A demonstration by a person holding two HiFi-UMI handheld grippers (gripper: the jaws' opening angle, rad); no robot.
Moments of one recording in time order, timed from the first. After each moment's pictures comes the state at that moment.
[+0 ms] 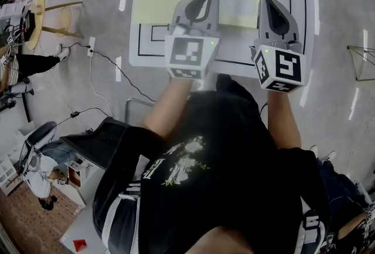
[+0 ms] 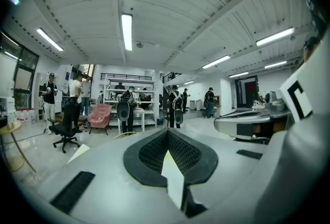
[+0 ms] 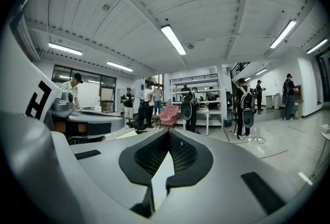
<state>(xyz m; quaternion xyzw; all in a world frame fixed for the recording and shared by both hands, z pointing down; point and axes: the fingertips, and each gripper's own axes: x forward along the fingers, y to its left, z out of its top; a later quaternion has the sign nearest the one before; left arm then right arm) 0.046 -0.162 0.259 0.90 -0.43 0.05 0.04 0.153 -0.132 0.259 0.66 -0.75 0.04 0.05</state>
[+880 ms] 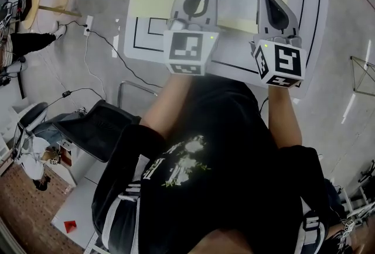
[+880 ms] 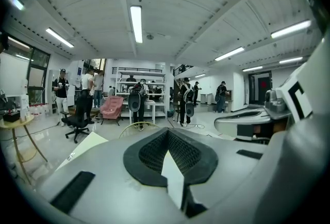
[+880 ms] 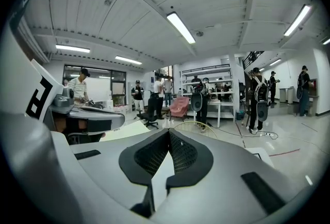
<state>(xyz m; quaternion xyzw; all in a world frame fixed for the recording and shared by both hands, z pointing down) 0.029 -0.204 0.299 0.87 -0.48 0.08 0.07 0.139 -0.186 0.302 0.61 -0.78 0.07 0.08</state>
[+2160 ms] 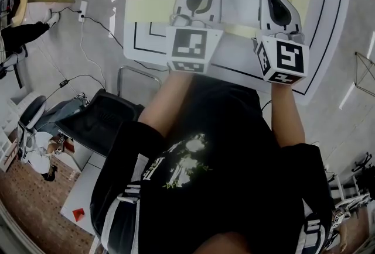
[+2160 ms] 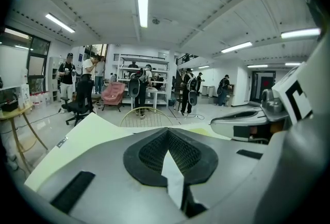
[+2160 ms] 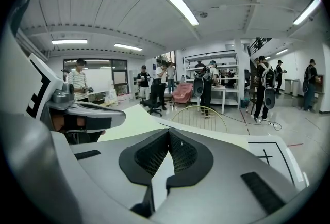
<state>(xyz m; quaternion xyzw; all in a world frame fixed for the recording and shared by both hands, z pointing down) 0.010 -0.254 0.365 0.86 -0.47 0.13 0.13 0.113 -0.241 0.370 0.59 -0.79 0.12 0.14</state>
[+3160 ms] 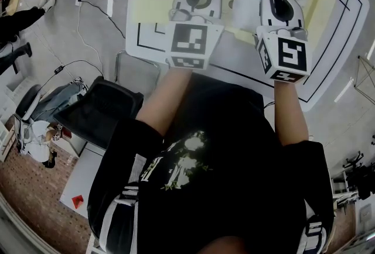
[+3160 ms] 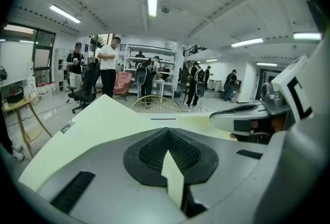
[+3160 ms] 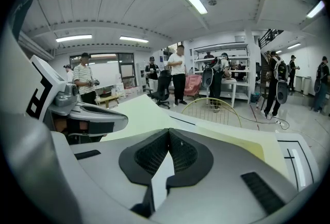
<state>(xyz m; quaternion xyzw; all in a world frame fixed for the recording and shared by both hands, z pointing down) -0.031 -0.280 0.414 0.84 -0.49 0.16 0.18 0.067 -0.277 0.409 0.54 -0.81 0.15 0.18</state>
